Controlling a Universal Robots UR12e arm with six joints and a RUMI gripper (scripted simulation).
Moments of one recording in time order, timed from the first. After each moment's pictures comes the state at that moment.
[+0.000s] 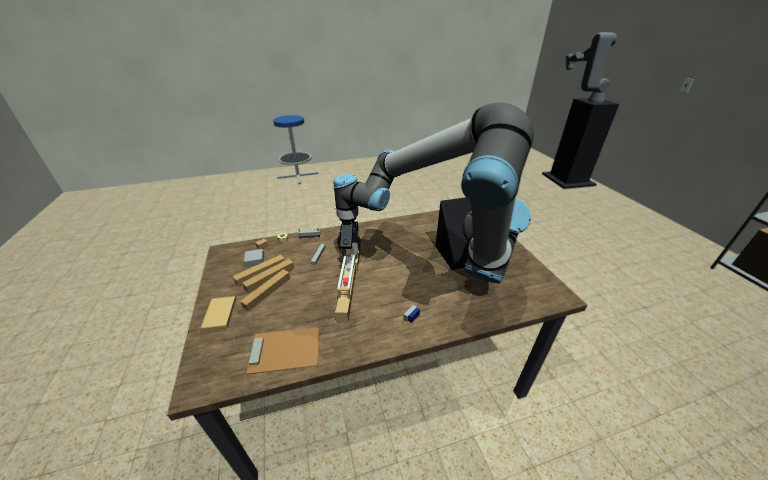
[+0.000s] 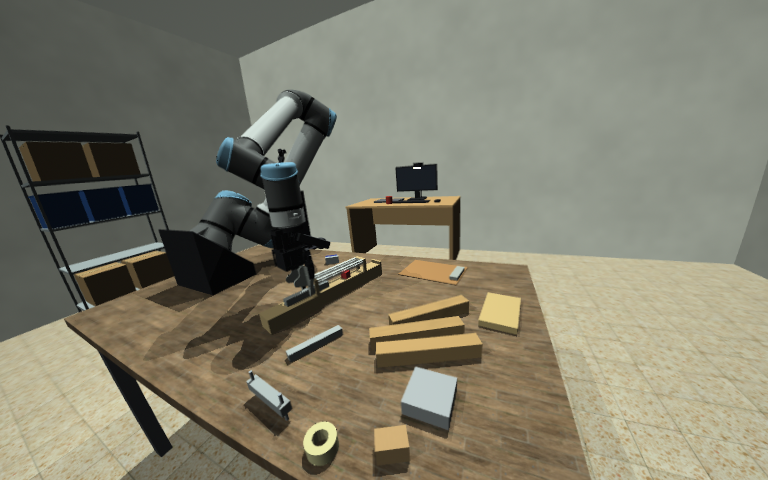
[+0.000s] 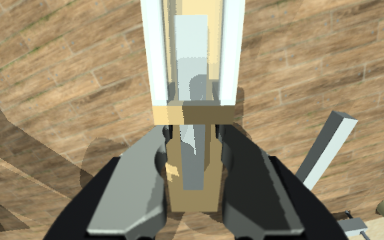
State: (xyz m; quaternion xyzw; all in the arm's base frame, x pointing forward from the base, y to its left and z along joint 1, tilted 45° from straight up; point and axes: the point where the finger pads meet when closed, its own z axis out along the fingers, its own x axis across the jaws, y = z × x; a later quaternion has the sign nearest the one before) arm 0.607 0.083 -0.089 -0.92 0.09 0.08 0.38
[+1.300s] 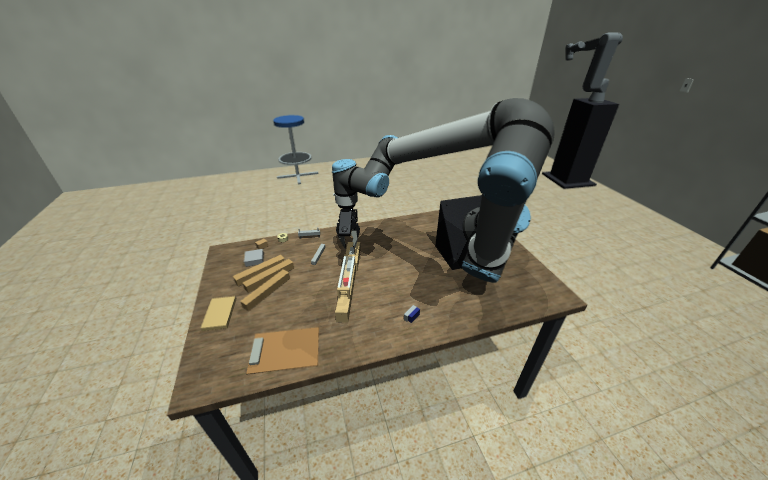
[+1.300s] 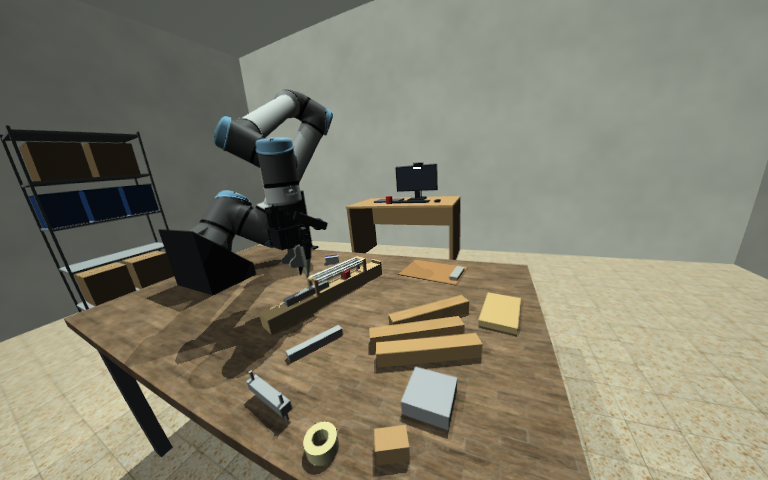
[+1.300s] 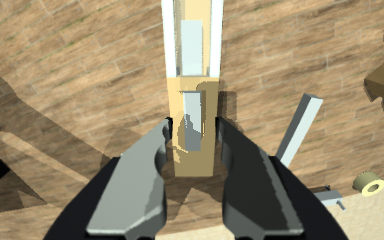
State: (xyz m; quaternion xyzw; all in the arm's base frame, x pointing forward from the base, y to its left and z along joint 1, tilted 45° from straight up) arm 0.612 0.040 -0.045 -0.92 0.09 0.07 0.38
